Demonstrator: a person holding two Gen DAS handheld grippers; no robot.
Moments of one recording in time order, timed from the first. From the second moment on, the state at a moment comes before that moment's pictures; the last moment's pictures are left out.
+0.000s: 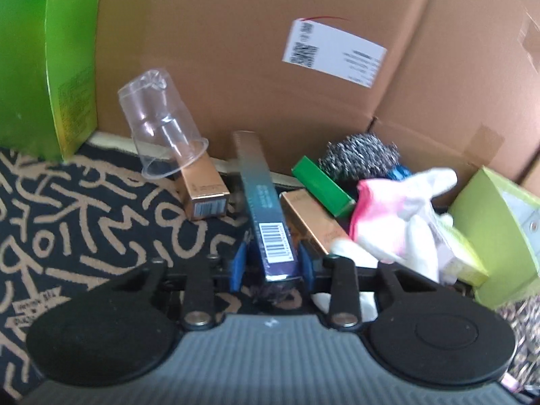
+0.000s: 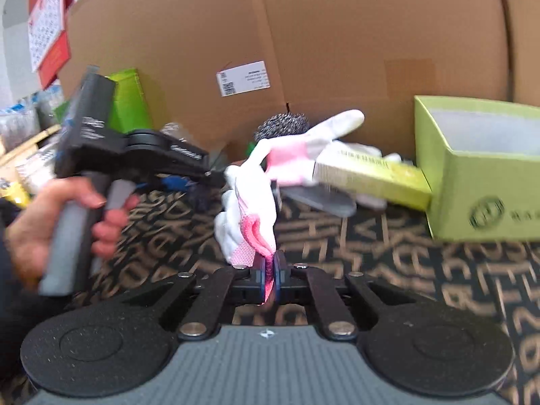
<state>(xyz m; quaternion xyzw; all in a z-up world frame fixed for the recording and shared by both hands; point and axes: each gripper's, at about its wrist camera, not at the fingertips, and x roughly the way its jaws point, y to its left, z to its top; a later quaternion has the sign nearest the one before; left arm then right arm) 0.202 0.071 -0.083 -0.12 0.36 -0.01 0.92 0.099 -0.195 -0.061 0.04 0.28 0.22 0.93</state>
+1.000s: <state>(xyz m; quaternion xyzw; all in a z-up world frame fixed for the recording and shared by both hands) 0.105 0.038 -0.072 -0.03 0.35 -0.06 0.93 0.107 -0.196 -0.073 -0.03 0.35 0.26 0.90</state>
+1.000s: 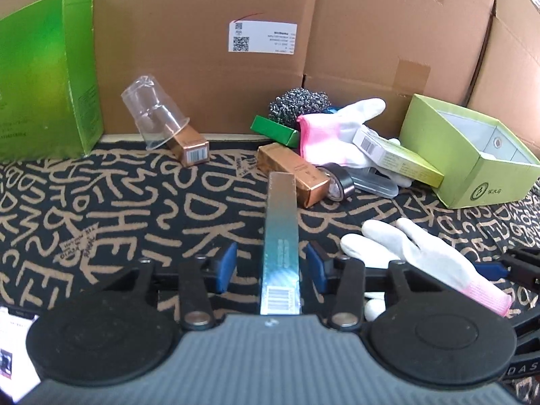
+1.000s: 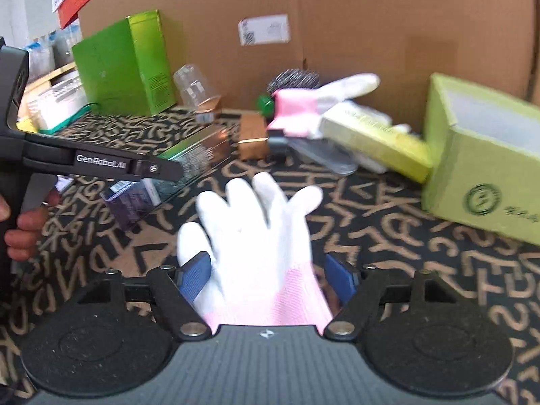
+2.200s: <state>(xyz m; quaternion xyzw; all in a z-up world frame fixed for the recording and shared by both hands) 0.106 -0.089 0.031 0.00 0.25 -0.23 0.94 0.072 -0.303 0.012 0.01 0.22 0.13 0.97</state>
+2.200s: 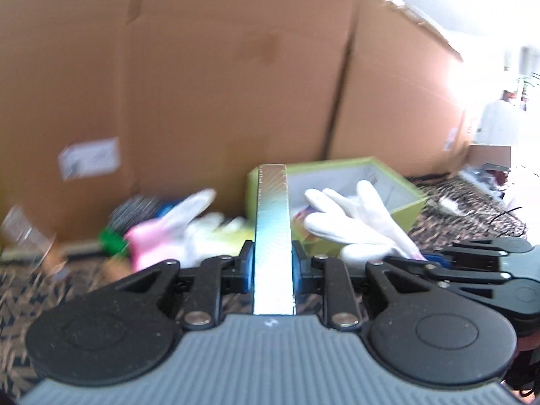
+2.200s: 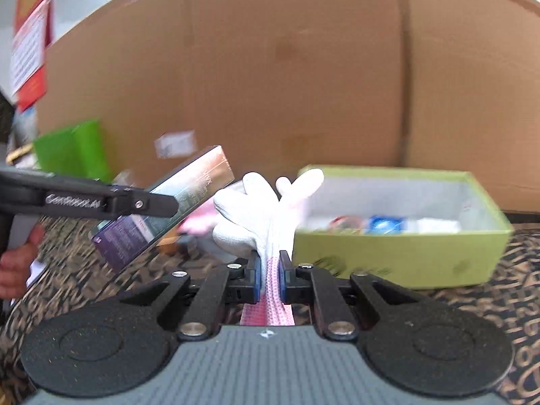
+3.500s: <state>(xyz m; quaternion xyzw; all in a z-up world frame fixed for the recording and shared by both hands) 0.239 -0.240 0.000 -0.05 0.22 -0.26 0.94 0.205 -0.415 -0.018 0.00 0.23 -0.06 0.97</state>
